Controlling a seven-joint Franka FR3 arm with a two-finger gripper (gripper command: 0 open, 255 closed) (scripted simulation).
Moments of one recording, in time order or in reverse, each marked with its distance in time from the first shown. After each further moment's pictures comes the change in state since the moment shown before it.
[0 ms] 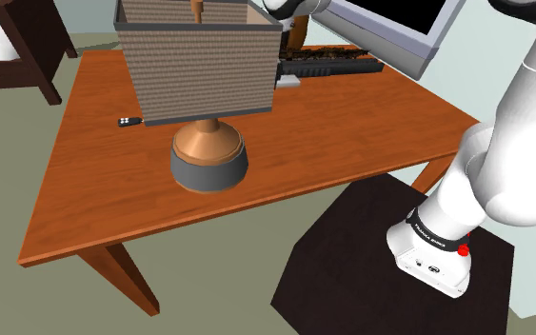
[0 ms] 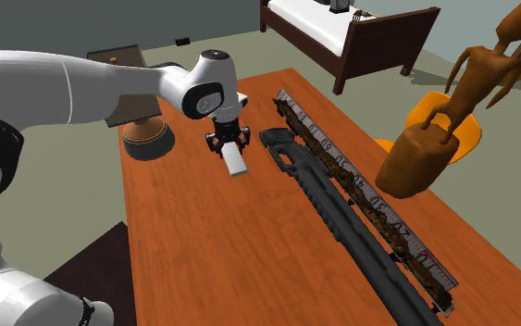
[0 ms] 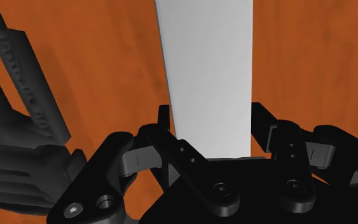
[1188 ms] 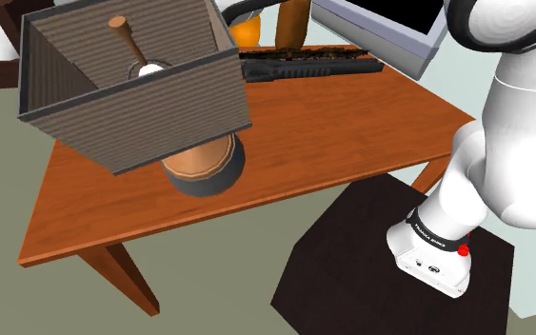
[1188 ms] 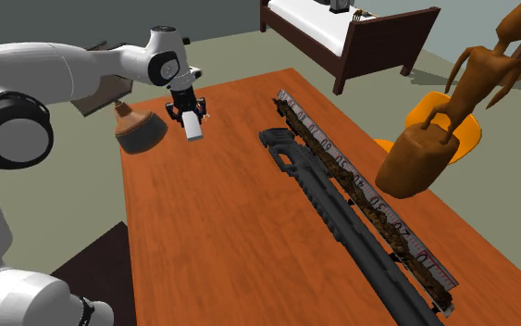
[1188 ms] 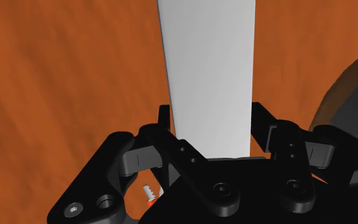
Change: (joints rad) arm 0.209 0.187 0.132 0.276 0.013 -0.089 0.357
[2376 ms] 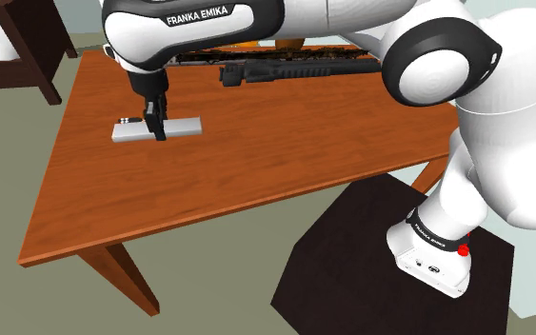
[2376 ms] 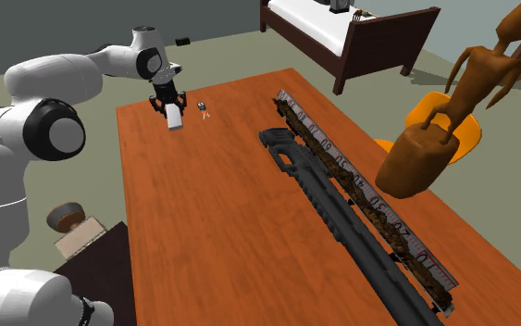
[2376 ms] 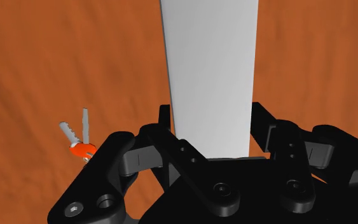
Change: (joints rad) arm 0.085 0.287 0.062 0.377 0.025 -0.092 0.177
